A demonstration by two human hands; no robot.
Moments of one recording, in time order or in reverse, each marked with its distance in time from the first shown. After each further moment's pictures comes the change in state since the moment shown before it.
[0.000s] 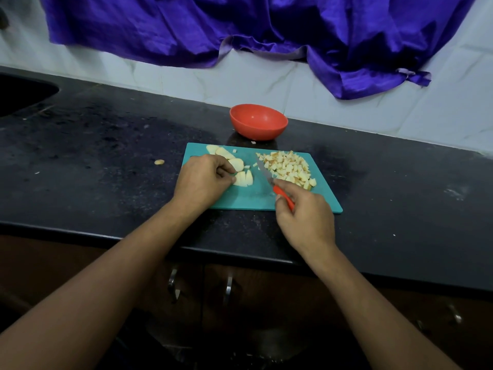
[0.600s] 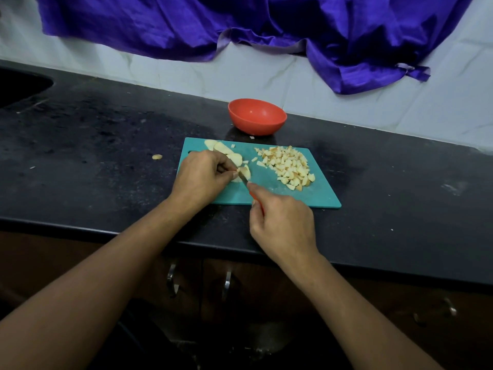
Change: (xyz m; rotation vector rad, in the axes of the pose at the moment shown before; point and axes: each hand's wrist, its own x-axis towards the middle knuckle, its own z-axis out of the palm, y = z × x) left_hand -0.004 -0.003 0.000 -0.037 0.002 0.098; right_hand -0.021 -0.032 0.011 -0.215 -0.041 -0.216
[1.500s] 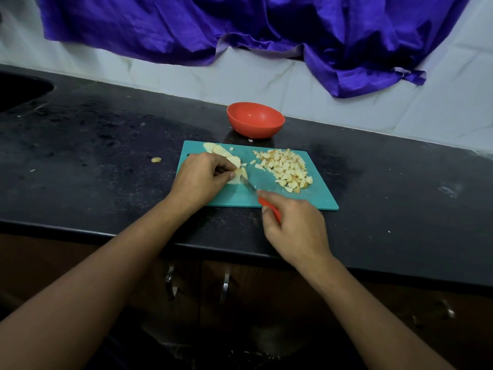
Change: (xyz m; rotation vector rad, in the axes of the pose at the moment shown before) left_hand 0.004 -0.002 -0.001 -0.002 -0.041 0.004; right_hand -0.004 0.024 -0.011 0.118 -0.052 0.058
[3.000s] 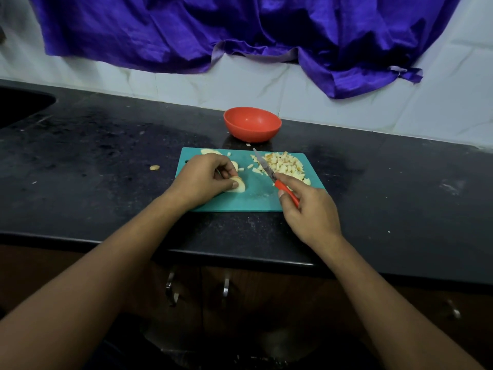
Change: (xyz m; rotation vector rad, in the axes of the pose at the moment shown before) left_hand 0.013 0.001 -0.006 -0.081 -0.189 0.037; right_hand 0.027 0.044 -0.004 0.120 0.090 0.061
